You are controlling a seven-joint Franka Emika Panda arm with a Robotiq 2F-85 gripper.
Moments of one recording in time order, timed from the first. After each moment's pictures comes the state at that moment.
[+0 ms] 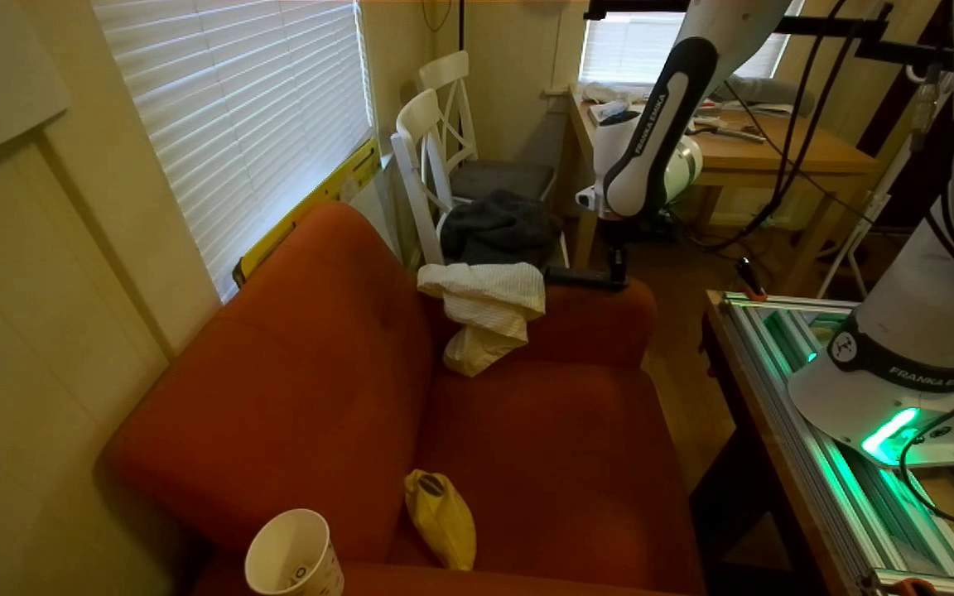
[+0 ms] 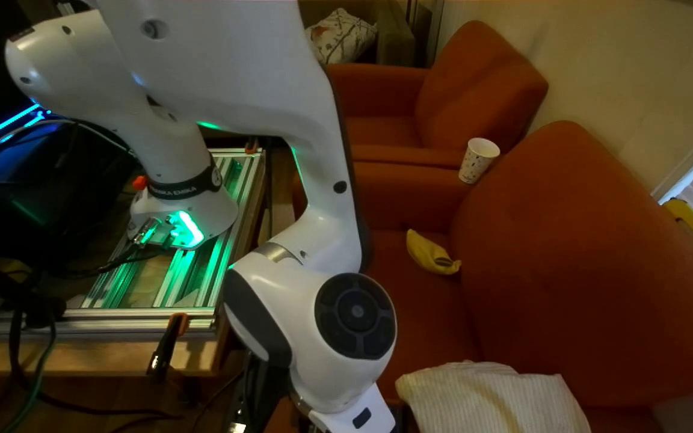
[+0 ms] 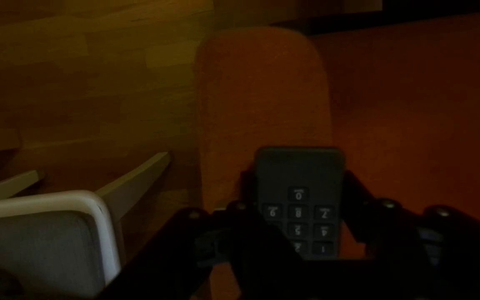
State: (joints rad) arm -0.68 0.52 -0.22 -2.42 -0.20 2.82 -0.60
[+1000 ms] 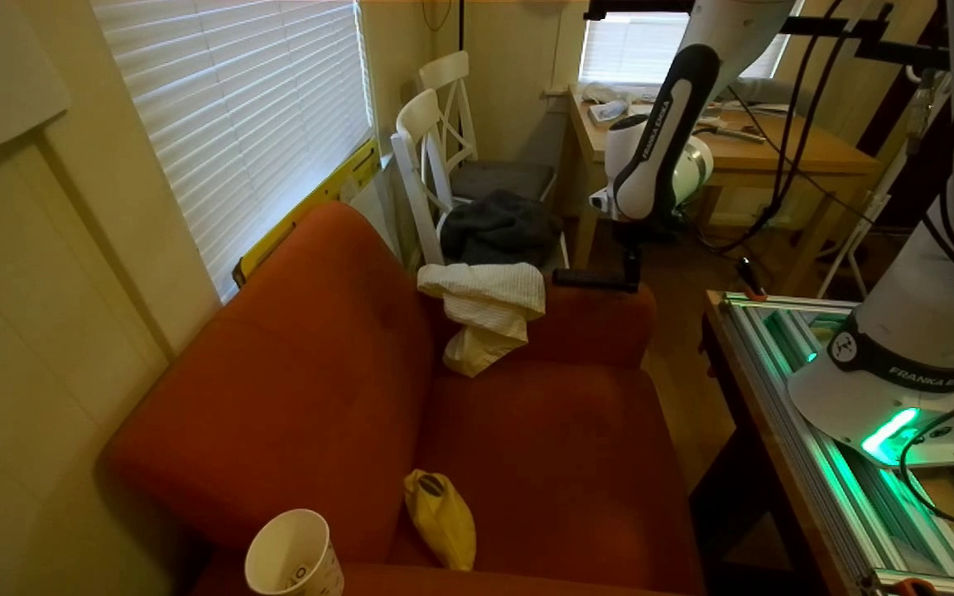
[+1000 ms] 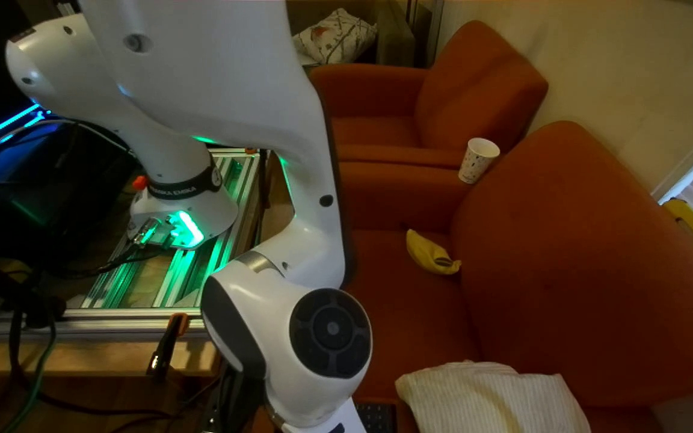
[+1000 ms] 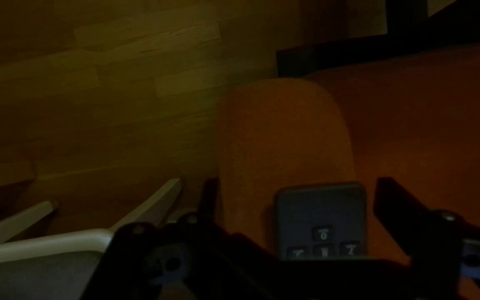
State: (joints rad) arm -0.65 0.54 -0.30 -2.44 -0.20 2.82 -0.59
